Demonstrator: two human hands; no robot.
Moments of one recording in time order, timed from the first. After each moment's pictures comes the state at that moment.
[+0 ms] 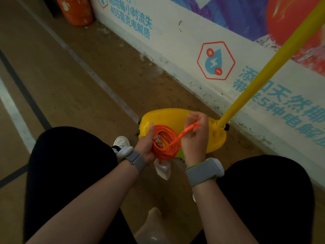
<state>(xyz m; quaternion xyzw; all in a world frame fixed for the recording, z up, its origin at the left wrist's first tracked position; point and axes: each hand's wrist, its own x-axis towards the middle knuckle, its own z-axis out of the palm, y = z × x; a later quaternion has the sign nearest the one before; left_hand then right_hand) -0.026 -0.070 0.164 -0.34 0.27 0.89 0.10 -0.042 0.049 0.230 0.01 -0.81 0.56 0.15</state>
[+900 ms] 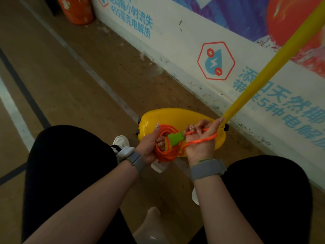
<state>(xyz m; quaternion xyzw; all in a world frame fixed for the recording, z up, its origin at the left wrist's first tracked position) -0.023 -0.066 0.163 -0.25 0.35 0.89 0.13 -0.055 0.060 0.226 -0.13 -0.37 0.92 -0.03</state>
